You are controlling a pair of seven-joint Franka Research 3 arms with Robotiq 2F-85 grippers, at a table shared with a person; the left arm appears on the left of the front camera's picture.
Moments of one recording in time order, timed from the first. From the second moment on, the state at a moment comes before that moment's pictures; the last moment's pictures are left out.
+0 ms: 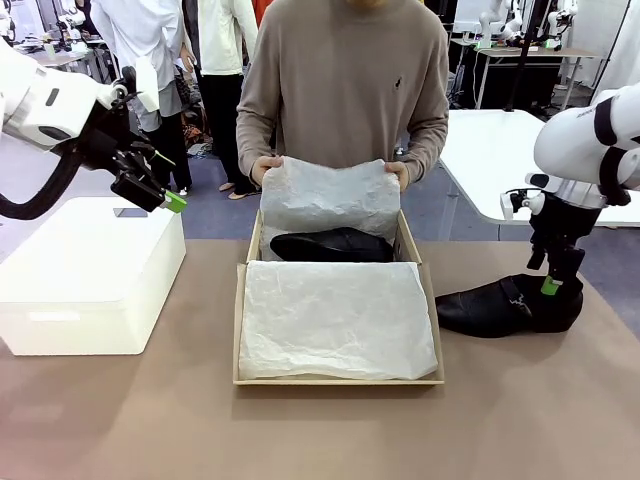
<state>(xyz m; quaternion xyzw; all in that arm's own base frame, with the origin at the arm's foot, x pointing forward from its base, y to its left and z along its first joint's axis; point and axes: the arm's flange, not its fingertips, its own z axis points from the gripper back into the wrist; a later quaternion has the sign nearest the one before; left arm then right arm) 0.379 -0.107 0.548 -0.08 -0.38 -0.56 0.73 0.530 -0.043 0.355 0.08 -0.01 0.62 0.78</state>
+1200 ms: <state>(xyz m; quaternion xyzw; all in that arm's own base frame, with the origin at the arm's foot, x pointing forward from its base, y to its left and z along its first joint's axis) 0.379 -0.107 0.548 -0.08 -0.38 -0.56 0.73 0.531 -0.035 0.335 0.07 -0.01 0.62 0.78</state>
